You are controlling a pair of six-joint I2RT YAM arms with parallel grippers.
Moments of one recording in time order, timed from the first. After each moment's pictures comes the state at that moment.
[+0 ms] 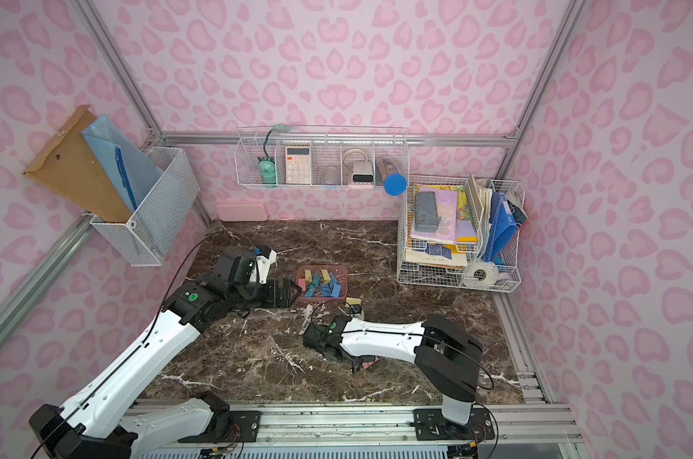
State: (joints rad) left arm -0.48 1.13 1.16 -0.82 0.14 -0.42; right arm 1.21 1.79 1.19 -1.08 0.46 1.22
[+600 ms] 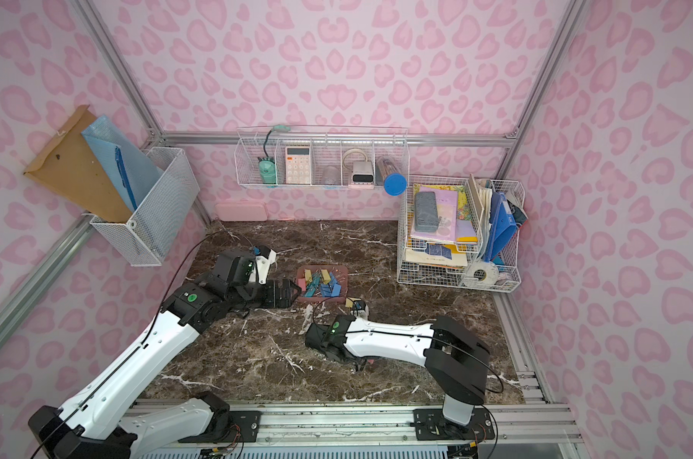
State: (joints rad) left arm -0.48 1.13 1.16 -0.82 0.14 -0.42; right arm 1.21 1.71 1.20 -1.14 0.57 1.26
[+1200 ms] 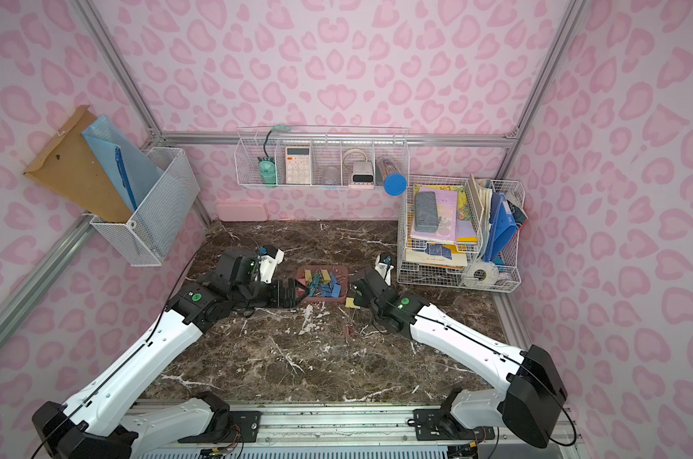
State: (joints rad) left arm -0.48 1.14 1.14 -0.74 0.29 -0.44; right arm 0.84 1.34 1.03 -0.41 0.42 0.84
